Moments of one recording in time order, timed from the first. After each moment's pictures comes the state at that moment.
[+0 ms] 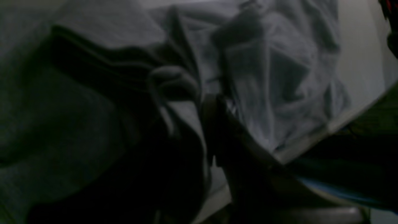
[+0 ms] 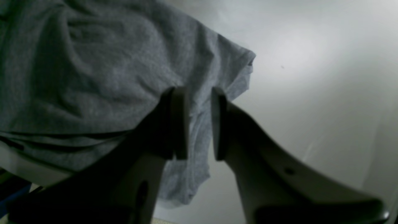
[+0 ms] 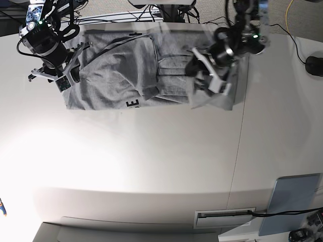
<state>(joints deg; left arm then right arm) 22.1 -5.8 3.4 116.4 -33.2 -11.1 55.9 -28.4 16.3 20.7 129.6 13.4 31.7 -57.3</state>
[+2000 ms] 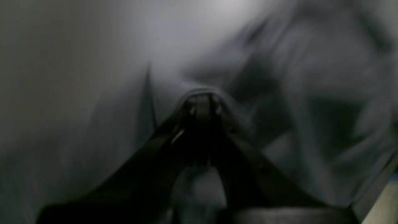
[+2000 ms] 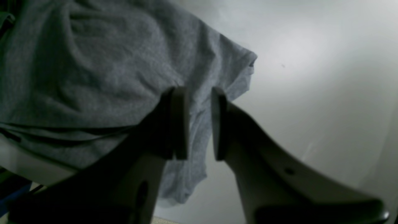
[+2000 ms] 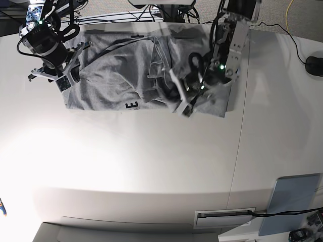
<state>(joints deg) 3.5 -5.2 15.7 95.8 -20.7 -19.7 41.0 -28.3 16.3 20.7 129.6 13.4 31.7 -57.7</state>
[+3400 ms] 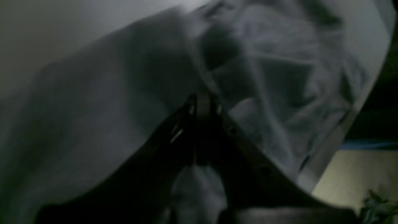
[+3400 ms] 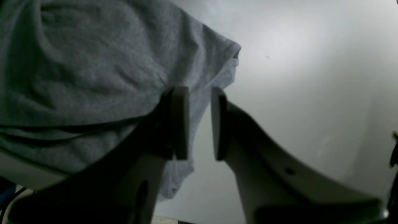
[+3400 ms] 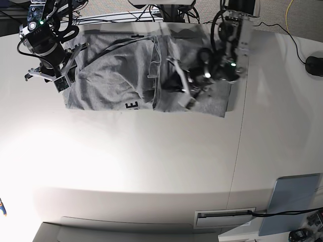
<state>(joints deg) 7.7 -3.6 10.6 96.6 -26.2 -31.2 49.6 -28.3 16.3 20.7 129.6 9.4 30.4 -57.5</state>
